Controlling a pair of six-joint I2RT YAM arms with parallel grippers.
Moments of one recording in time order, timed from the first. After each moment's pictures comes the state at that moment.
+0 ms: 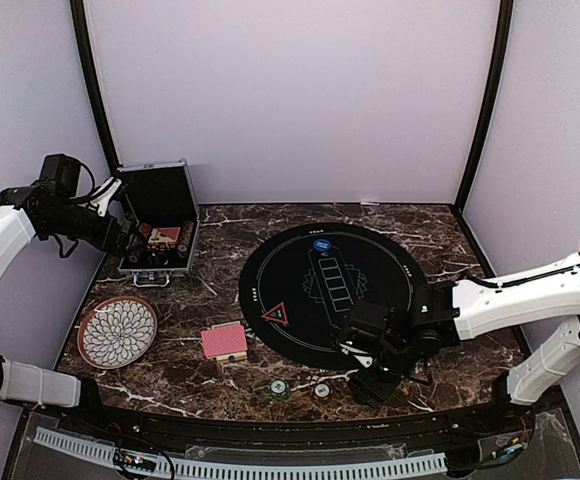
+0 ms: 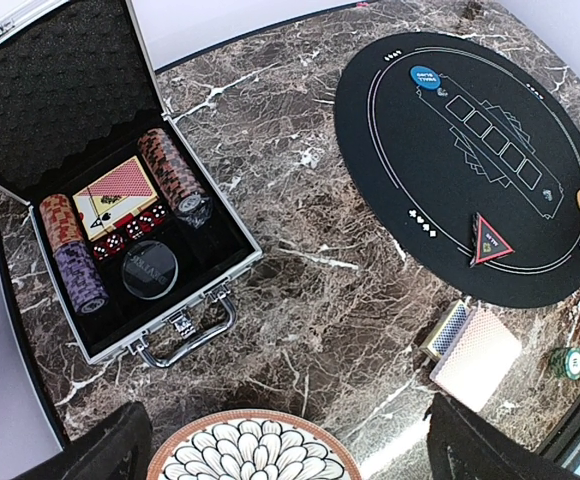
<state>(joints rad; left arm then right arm) -0.01 1.17 1.22 -0.93 0.39 0.36 1.28 1.46 0.94 -0.86 0.02 0.45</state>
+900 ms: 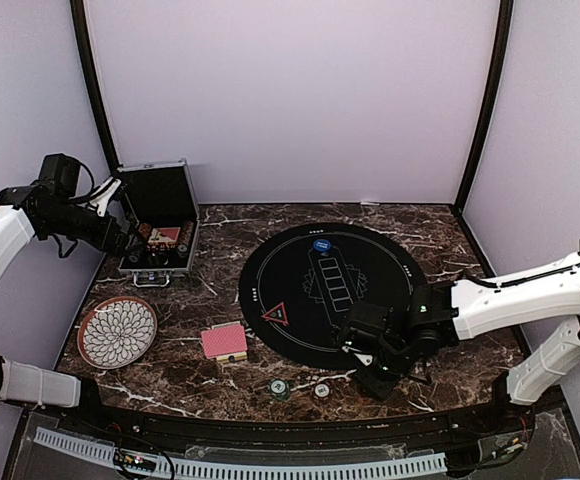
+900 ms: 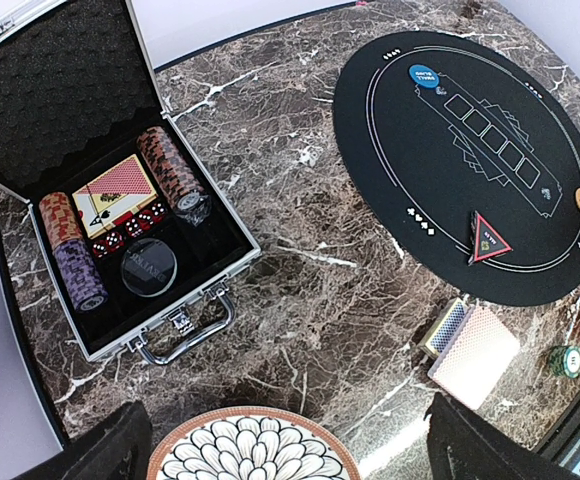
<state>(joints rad) -0.01 1.17 1.23 -0.94 0.39 0.36 1.28 1.47 0.94 -0.86 0.07 0.45</state>
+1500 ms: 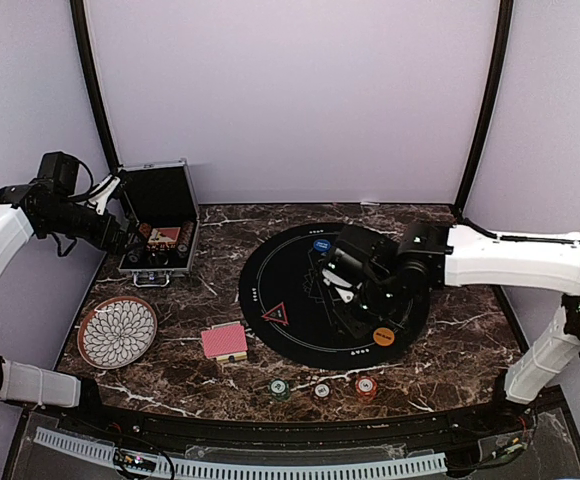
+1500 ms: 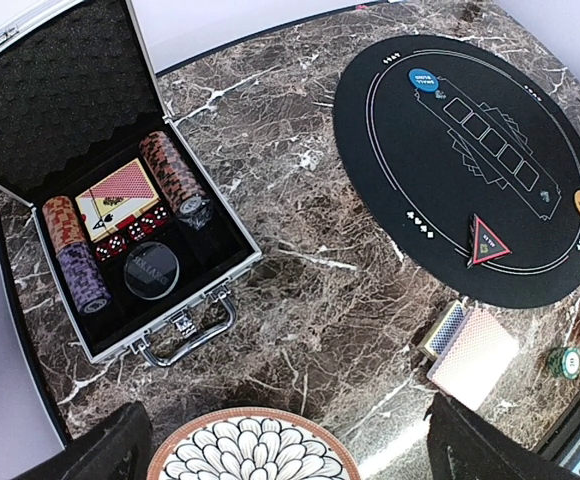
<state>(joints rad) -0.01 1.17 1.24 -0.95 0.39 0.36 1.13 1.54 1.29 -0.96 0.14 0.38</state>
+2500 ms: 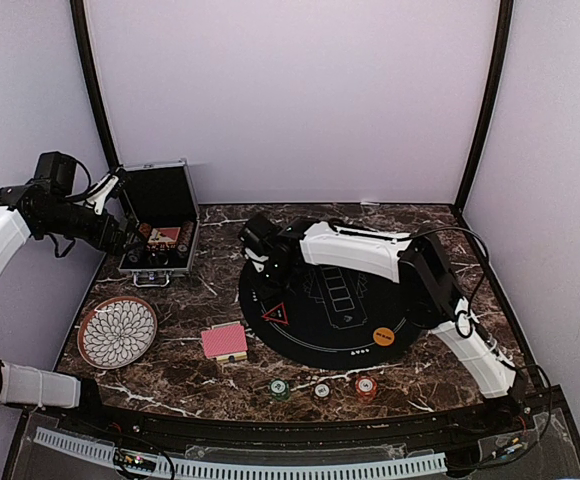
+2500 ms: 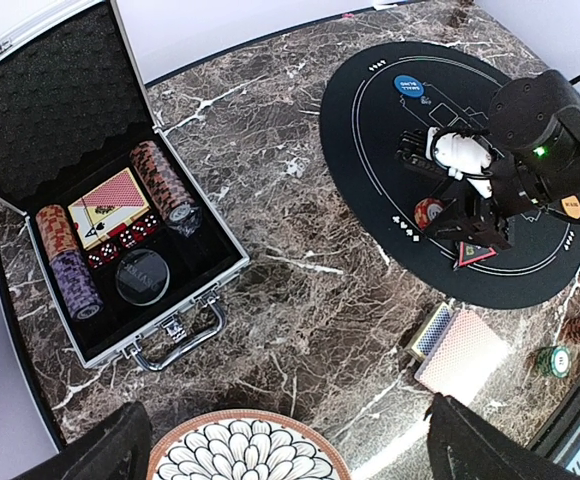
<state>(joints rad) -0.01 1.14 1.24 -0.96 0.41 0.36 0.96 2.51 2.26 -0.88 0.09 0.25</state>
